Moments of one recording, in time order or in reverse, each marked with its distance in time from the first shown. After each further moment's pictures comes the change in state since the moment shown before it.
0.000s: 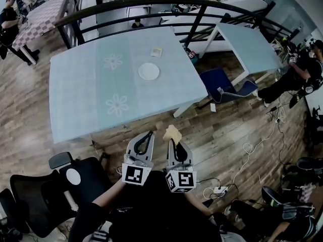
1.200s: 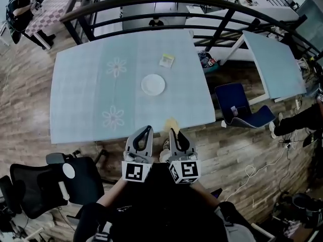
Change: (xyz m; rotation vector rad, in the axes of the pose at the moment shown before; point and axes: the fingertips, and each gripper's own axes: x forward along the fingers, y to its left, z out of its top) left arm 0.177 0.067 0.005 0.003 0.021 0.262; right arm 0.199 -0.090 0.049 -0.030 0.080 0.285
